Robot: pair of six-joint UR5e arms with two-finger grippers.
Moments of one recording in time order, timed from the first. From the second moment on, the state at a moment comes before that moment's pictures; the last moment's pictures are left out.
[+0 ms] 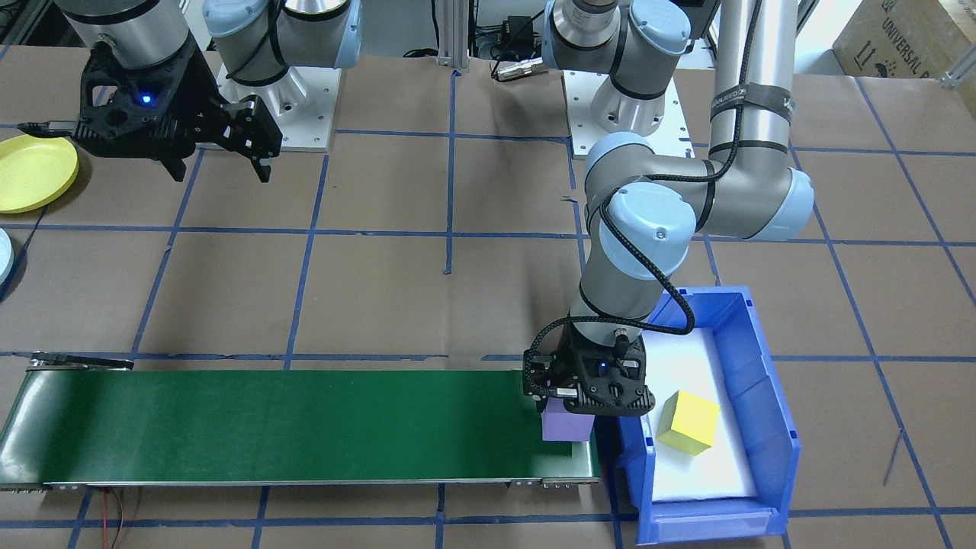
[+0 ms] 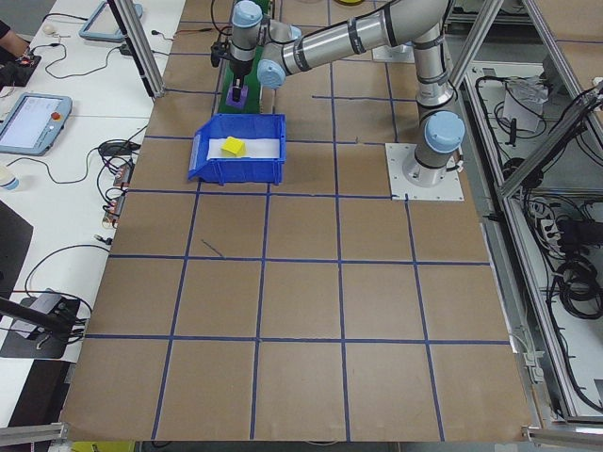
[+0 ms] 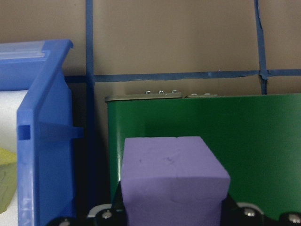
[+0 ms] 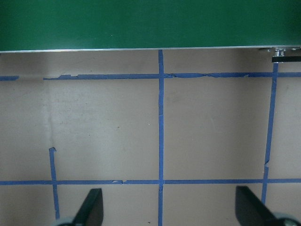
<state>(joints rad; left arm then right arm) -1.68 -2.01 -1.60 -0.86 1.53 -0.10 1.56 -1.60 1.57 -1.52 -1.56 -0.01</state>
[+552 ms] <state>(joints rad) -1.64 -1.95 -1.59 -0.91 1.55 -0.03 1.56 -1.60 1.57 -1.52 -1.56 -0.01</state>
